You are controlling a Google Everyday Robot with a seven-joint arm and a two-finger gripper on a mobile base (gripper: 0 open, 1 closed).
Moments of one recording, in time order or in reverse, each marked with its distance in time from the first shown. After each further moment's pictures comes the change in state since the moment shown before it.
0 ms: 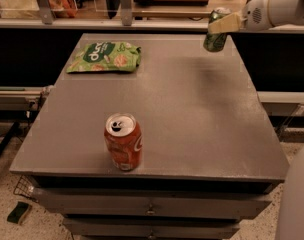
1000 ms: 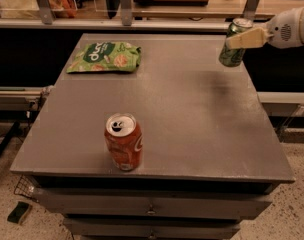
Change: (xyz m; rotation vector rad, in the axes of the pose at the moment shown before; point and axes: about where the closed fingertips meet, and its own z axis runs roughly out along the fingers) arm 0.042 0.026 -0.070 0.004 -0.020 -0.022
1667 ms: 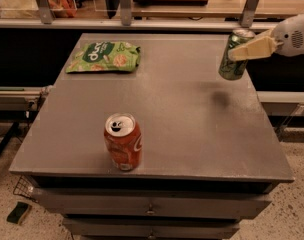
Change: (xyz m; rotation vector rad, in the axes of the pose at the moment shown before) arm 0.021 0.042 -0.025 -0.181 0.056 -0.019
